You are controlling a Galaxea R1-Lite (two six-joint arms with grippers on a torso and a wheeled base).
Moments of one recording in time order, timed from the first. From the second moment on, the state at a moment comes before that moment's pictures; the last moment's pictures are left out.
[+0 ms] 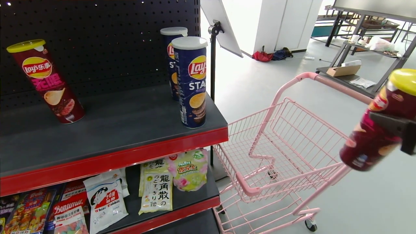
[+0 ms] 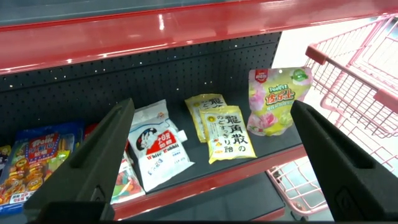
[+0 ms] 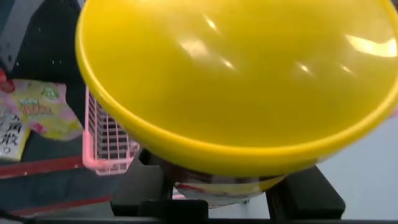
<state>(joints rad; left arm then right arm) 0.00 0.00 0.00 0.00 -0.03 0.00 0.27 1.04 -0.72 -0.11 -0.21 -0.13</state>
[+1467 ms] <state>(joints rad) 0.00 0.00 0.00 0.00 -0.03 -0.01 0.18 0.54 -0.45 0.14 -0.22 -0.14</state>
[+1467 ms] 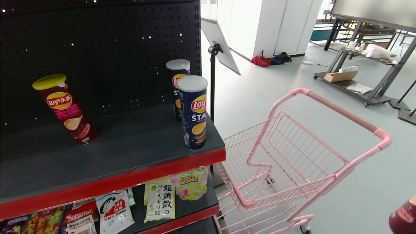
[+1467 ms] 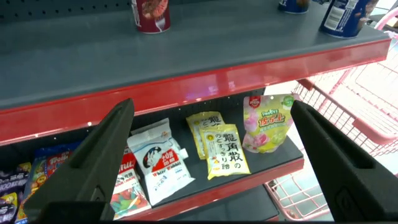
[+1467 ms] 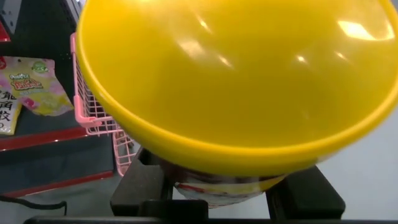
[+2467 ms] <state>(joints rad) 0.00 0.00 0.00 0.00 -0.03 -0.01 0.18 0.54 -0.42 0.13 -0.21 -0.17</state>
